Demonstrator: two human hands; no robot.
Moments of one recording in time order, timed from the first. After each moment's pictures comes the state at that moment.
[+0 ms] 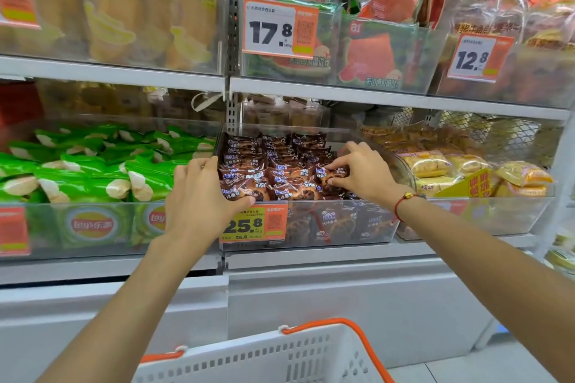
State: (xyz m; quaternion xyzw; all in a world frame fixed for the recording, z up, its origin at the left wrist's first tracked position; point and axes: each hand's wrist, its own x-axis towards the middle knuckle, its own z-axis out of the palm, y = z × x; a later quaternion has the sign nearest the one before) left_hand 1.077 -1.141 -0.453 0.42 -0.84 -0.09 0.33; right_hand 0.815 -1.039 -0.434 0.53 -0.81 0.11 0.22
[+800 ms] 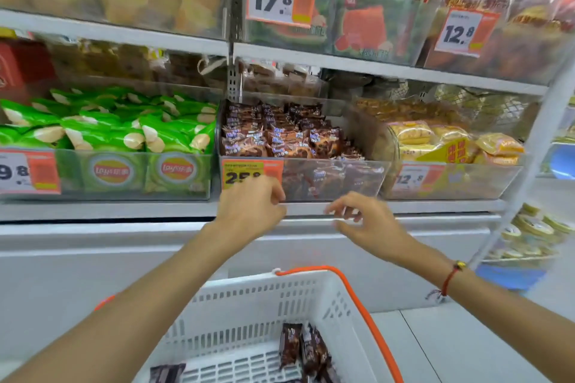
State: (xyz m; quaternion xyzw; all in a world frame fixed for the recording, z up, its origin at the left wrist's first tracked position) left_hand 1.073 -1.069 -0.481 0.33 -0.91 -0.14 0.20; right_hand 0.901 -0.922 -0.506 0.61 -0.74 0.28 0.04
